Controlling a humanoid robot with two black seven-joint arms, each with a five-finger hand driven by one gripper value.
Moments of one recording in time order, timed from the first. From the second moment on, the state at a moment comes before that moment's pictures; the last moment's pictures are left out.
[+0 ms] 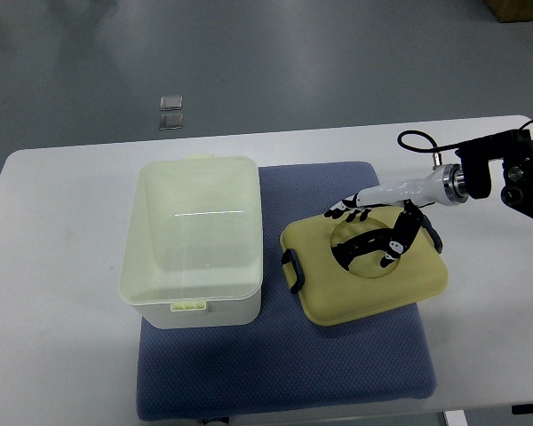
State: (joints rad) left arm 0.02 0.00 -0.02 -0.29 0.02 -0.09 0.13; right arm 0.94 -0.61 0.41 1.20 -1.40 0.61 0.18
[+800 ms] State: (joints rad) left arm 0.02 0.00 -0.02 -0.29 0.02 -0.09 0.13; right arm 0.90 -0.48 0.79 0.93 -0.68 0.61 0.18
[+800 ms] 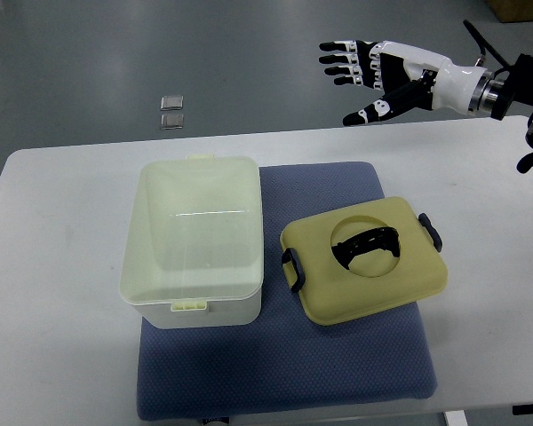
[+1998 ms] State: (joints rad) left arm 0.02 0.00 -0.01 -0.30 0.02 -0.09 0.13; right arm 0.77 -0.22 0.81 0.62 0.33 0.37 0.19
